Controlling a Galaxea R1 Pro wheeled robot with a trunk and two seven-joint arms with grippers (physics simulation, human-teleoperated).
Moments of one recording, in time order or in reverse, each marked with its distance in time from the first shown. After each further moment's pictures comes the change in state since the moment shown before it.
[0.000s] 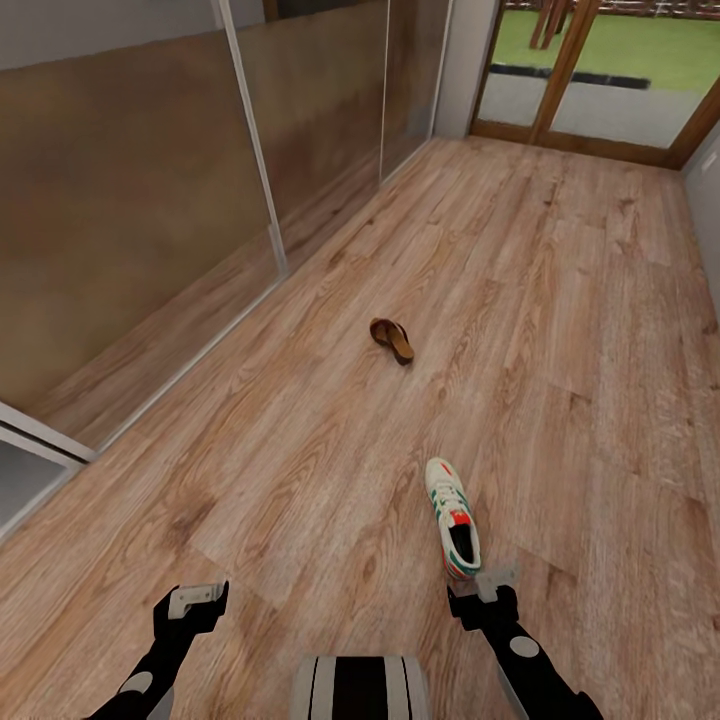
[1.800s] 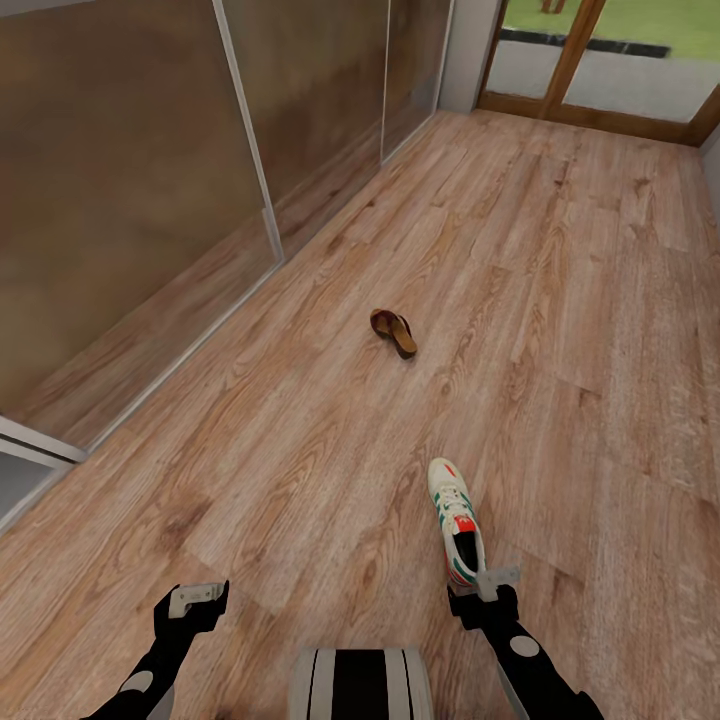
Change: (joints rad) left arm 0.000 -0.001 0.000 -0.004 0.000 0.002 0.000; right arm 0.000 0.000 -0.001 -0.004 -0.001 0.000 0.000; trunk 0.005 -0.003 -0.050
